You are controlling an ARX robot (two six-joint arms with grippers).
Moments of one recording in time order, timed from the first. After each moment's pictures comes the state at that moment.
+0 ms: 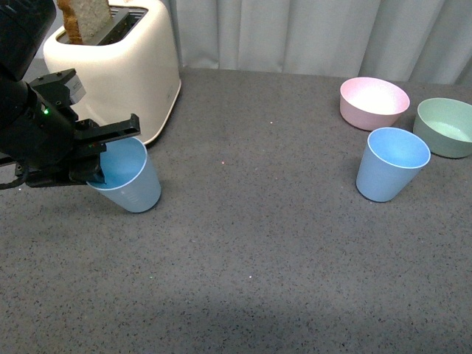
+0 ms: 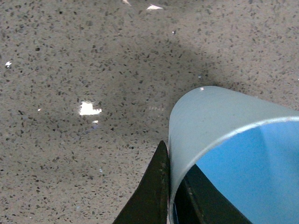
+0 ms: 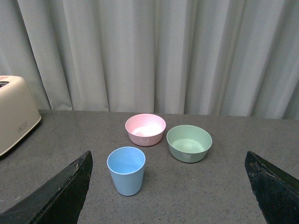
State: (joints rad) left arm -0.15 1.99 1.06 -0.19 0.03 -0.34; right arm 0.00 0.00 0.00 0.00 0.00 0.00
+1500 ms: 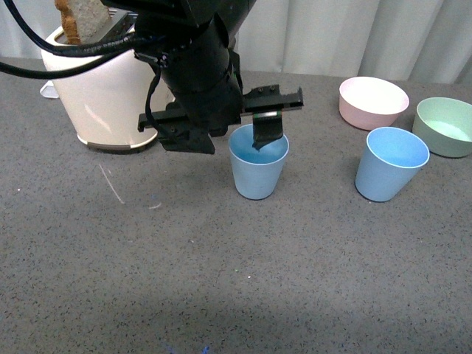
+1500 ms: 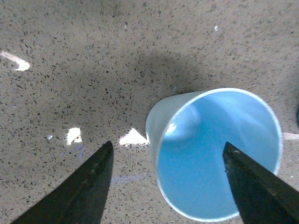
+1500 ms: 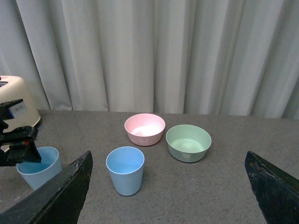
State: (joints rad) left arm -0.47 2.17 1.47 -0.32 -0.02 -0.46; right arm 0.00 0.00 0.00 0.00 0.00 0.00
